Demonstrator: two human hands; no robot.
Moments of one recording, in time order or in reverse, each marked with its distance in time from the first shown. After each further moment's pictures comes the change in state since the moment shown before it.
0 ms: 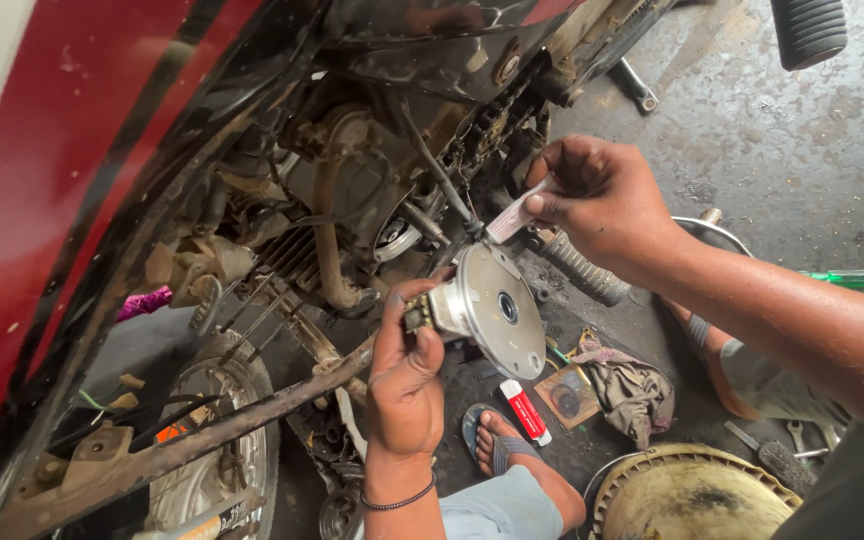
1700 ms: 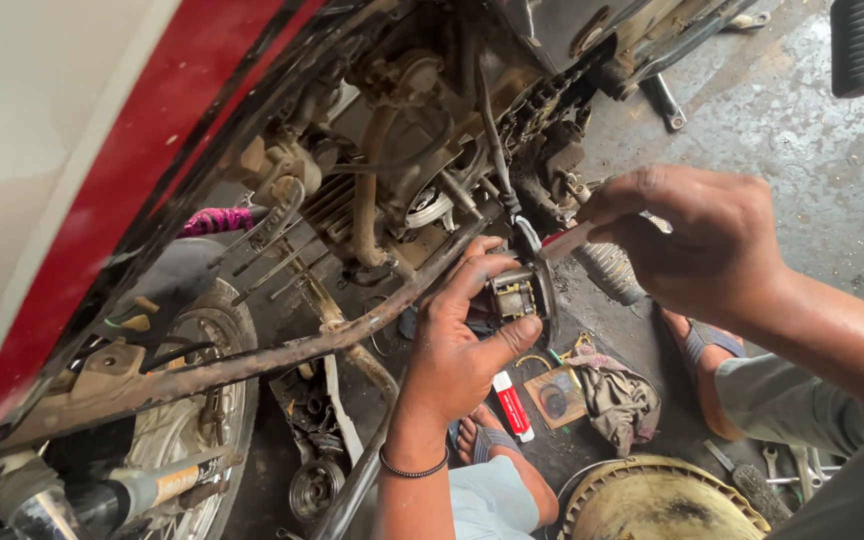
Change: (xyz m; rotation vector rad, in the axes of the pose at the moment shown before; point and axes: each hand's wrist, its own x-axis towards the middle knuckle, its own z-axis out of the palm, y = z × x) left_hand -0.002 0.021 0.015 0.520 -0.127 0.110; right_hand -0.052 -0.060 0.003 -0.730 -0.101 -0.801
